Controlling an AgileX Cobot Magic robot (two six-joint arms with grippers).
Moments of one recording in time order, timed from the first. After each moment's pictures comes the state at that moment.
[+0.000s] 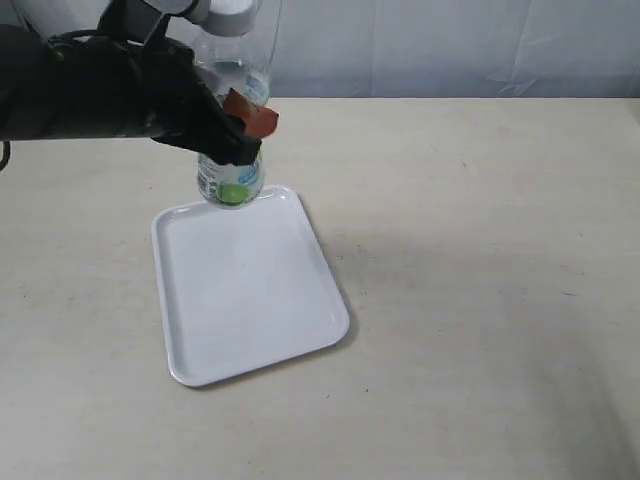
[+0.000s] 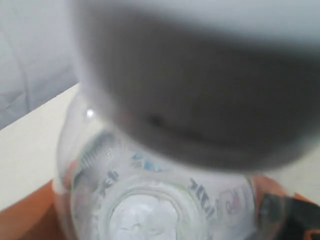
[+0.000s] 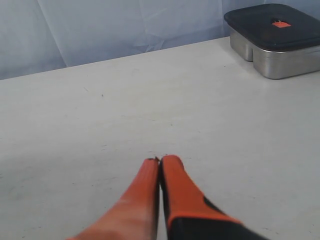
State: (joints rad) left arm -0.52 1.45 -0.95 -0.99 0.15 1.16; right arm 0.03 0.02 0.00 0.04 0.36 0.07
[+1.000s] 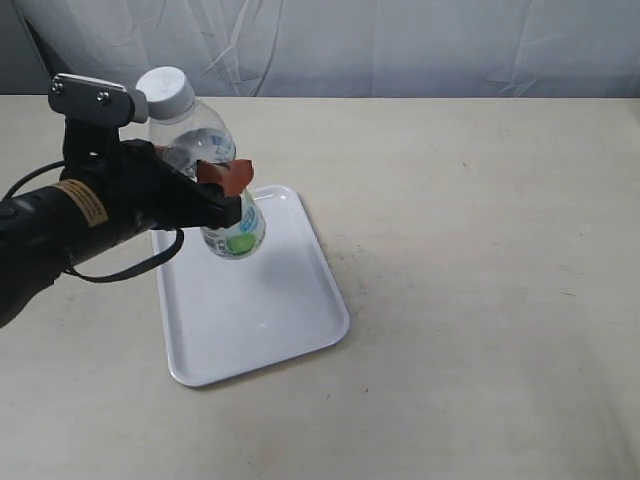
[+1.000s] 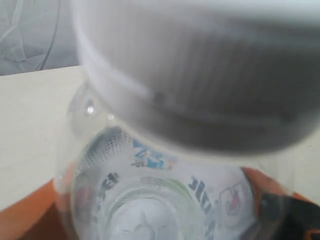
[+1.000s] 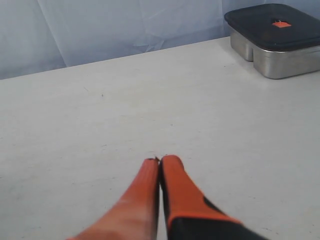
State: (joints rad) left arm -0.54 1.50 -0.55 0.03 -0.55 -0.20; right arm 0.03 0.02 0.00 0.04 0.36 0.07
